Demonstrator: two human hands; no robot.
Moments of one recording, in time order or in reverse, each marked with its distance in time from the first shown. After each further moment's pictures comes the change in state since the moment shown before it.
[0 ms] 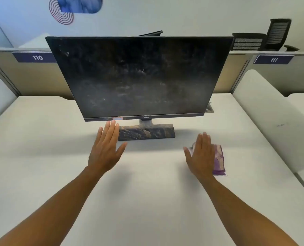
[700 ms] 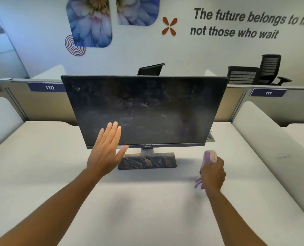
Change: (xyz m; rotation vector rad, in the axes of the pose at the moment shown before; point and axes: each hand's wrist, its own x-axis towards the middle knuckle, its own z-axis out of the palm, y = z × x) left_hand 0.070 -0.007 -0.049 0.004 0.174 0.034; right_hand 0.063 -0.011 -0.043 0.637 0.119 0.690
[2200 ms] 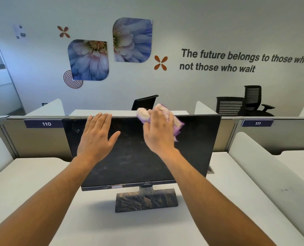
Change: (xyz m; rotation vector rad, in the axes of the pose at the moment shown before) left_hand 0.134 -0.039 -0.087 0.108 0.222 -0.020; right_hand -0.063 -0.285 0.042 -0.069 -0.049 -1.171
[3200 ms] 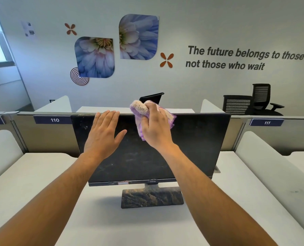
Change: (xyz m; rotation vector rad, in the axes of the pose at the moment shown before) left_hand -0.002 -0.005 -0.001 -0.016 -0.019 0.020; right_hand 0.008 -0.029 0.005 0.234 -0.010 -0.052
